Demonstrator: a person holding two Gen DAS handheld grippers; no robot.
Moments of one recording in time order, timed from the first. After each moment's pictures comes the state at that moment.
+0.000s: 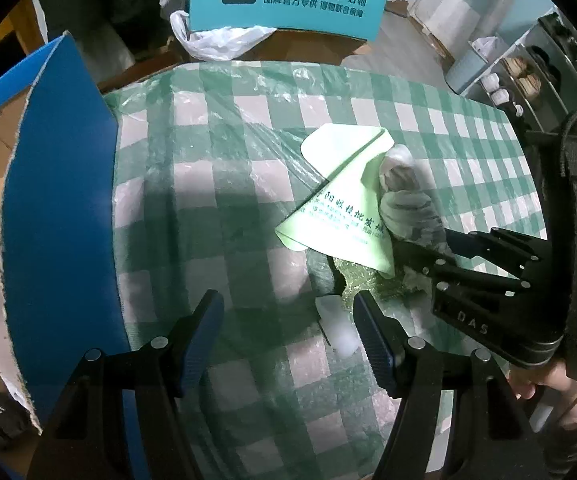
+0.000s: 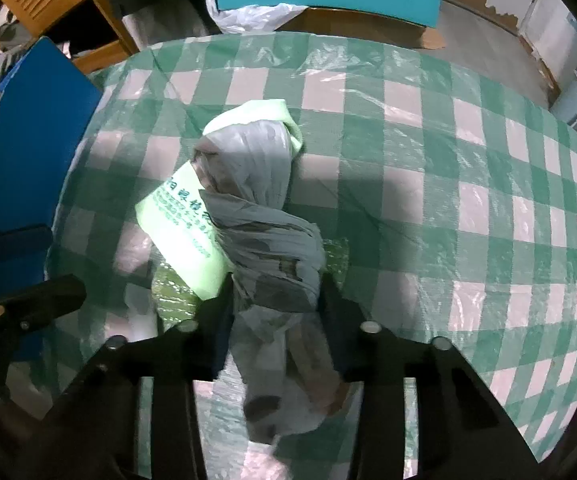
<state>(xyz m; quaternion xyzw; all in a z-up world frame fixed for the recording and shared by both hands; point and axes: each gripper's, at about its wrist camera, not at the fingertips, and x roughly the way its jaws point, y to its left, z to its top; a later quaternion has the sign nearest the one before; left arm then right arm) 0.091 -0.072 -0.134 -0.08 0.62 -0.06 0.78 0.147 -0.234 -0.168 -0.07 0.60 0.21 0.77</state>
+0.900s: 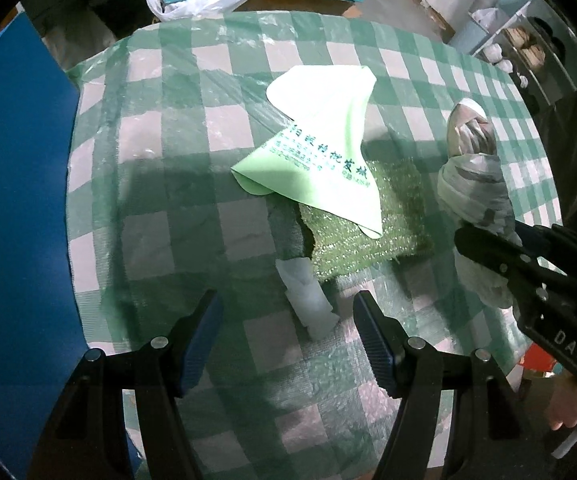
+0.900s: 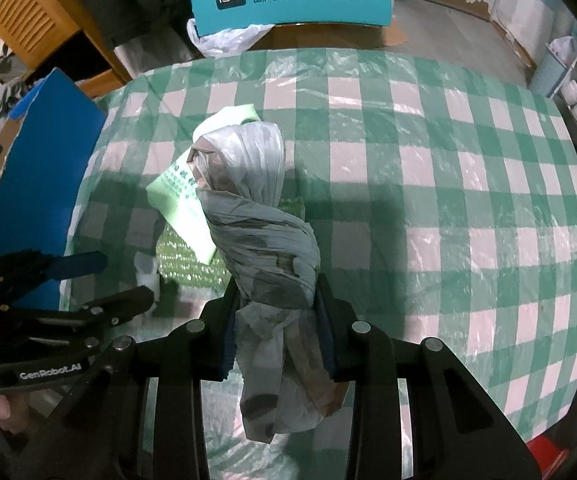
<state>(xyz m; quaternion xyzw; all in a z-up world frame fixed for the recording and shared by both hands) 0.078 -0.109 -0.162 -0.05 0.65 -0.06 0.76 0.117 -0.276 -0.140 -0.03 0.59 0.19 0.78</state>
